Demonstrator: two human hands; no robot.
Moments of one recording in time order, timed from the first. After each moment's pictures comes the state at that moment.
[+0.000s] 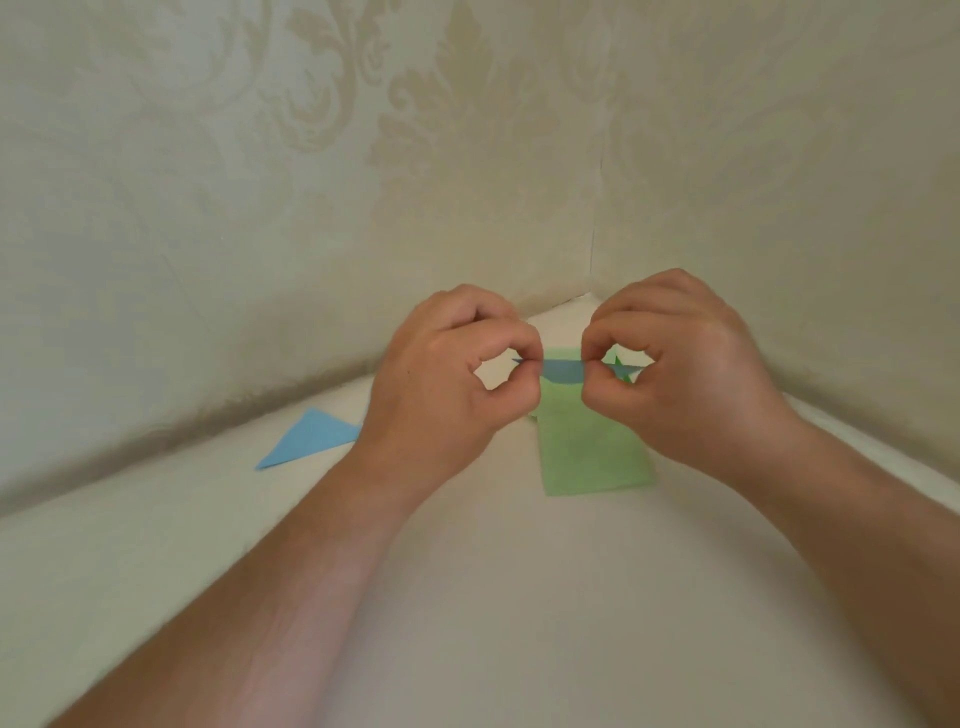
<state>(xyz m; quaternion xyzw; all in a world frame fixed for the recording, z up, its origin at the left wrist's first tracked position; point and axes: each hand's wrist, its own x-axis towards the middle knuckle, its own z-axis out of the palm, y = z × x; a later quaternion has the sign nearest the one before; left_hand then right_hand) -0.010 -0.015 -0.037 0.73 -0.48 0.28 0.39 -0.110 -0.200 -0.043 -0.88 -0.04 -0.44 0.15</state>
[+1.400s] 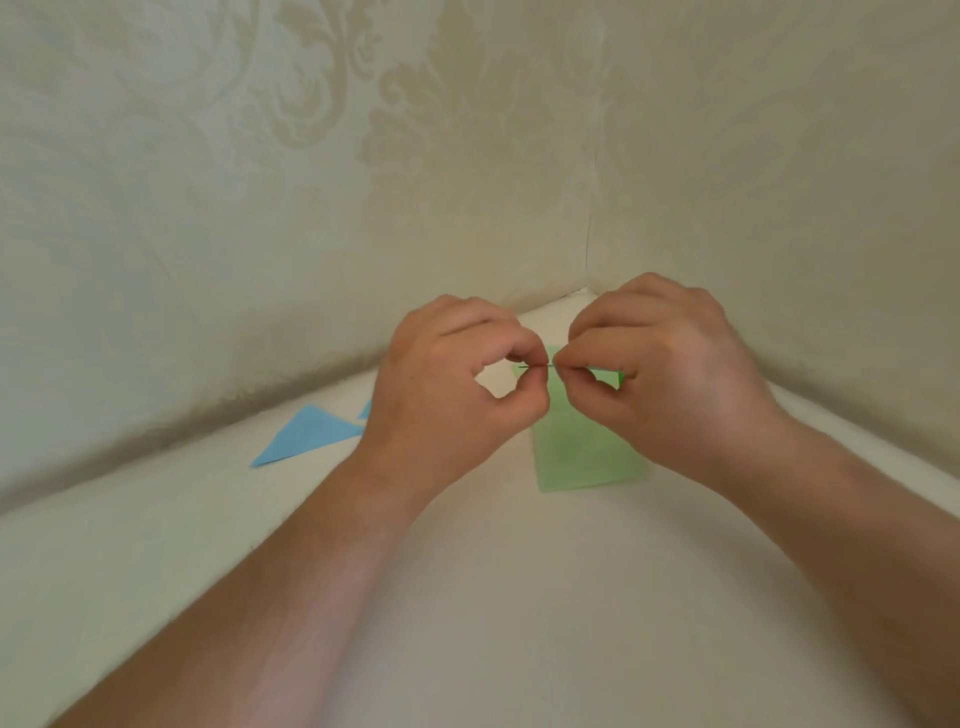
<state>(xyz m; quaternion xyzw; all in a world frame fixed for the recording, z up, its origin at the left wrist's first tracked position) -0.015 -0.019 -0.039 0.71 -0.50 0.32 0.38 -0.115 -0.193 -0.041 -0.89 -0.07 -0.44 0.06</state>
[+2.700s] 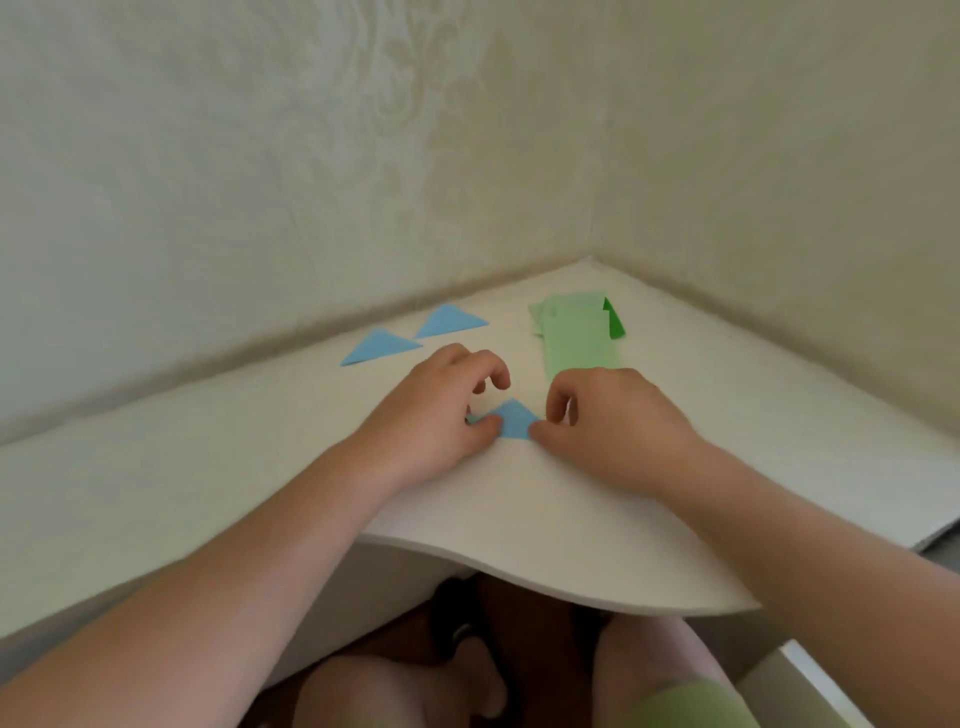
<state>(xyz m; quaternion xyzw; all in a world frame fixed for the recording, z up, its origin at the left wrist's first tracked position) -0.094 0.086 -0.055 0.87 -0.43 0.01 0.22 -0.207 -0.088 -0.055 -0.96 0.17 -0.07 0.20</state>
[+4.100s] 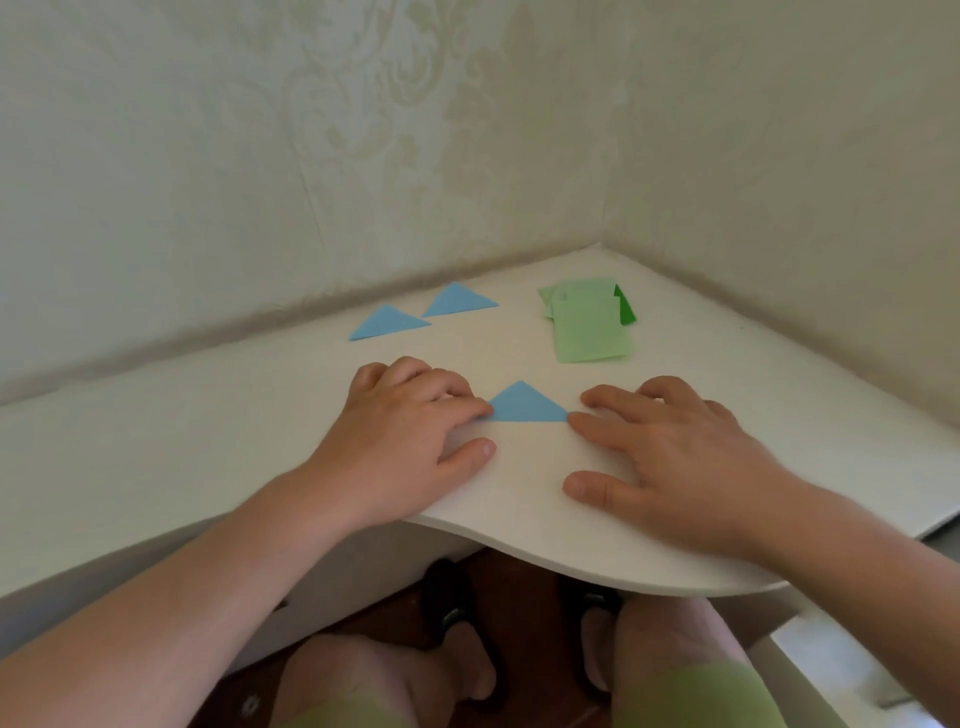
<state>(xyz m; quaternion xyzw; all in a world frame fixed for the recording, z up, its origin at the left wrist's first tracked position) -0.113 0.138 -0.068 0.89 -0.45 0.08 0.04 -0.266 -0.090 -0.053 -0.99 0.08 0.08 0.02</state>
